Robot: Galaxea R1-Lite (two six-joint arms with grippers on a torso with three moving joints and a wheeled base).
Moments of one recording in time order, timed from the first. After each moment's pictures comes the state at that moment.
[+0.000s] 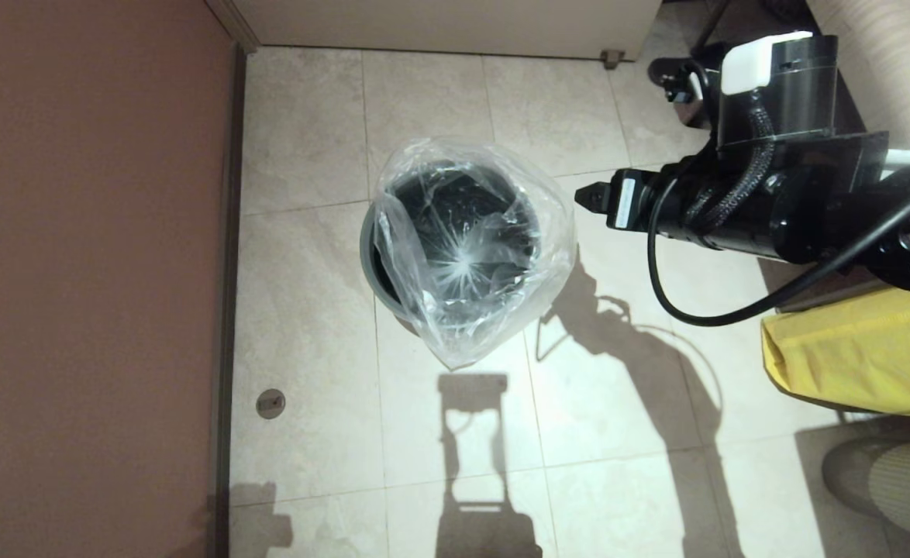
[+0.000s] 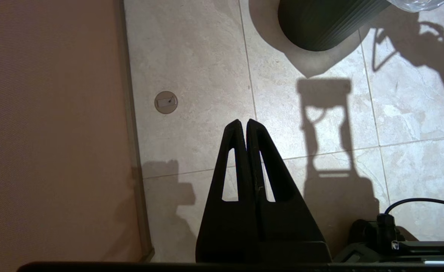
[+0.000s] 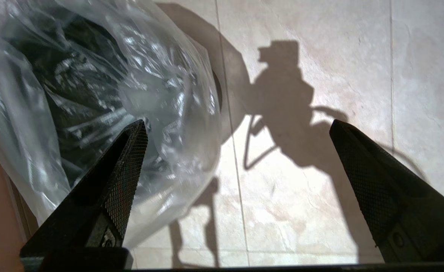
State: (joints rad) left arm -0.01 0.00 0.00 0.02 -0.01 0.01; right arm 0.57 1.78 -1.52 -0.04 -0.35 0.26
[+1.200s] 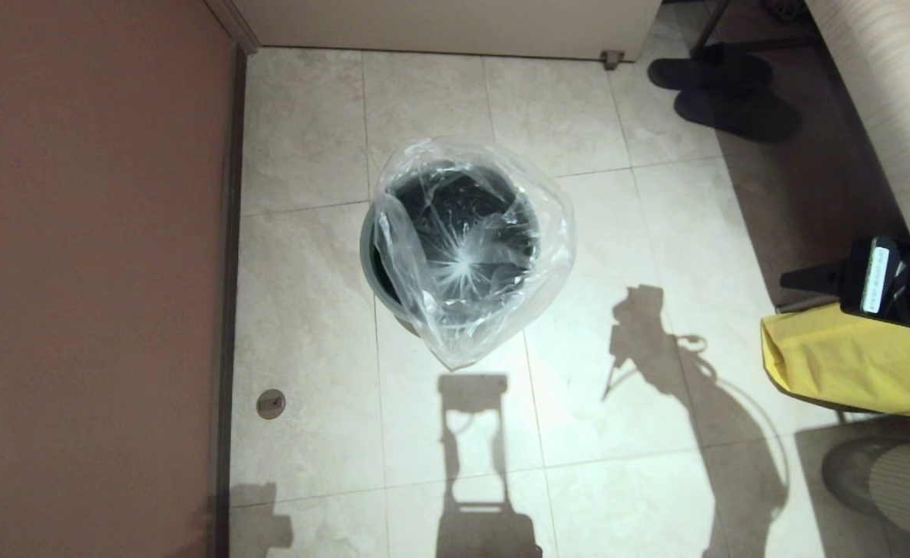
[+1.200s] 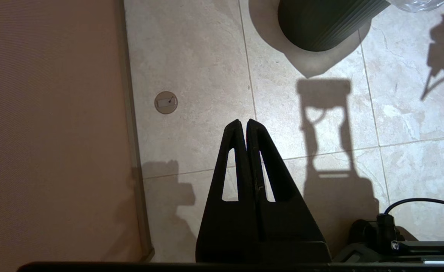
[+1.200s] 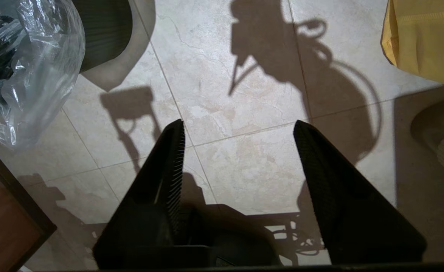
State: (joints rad) left arm -0.01 0.00 0.00 0.02 -0.01 0.01; right arm 0.37 1.32 -1.19 0.36 -0.25 0.40
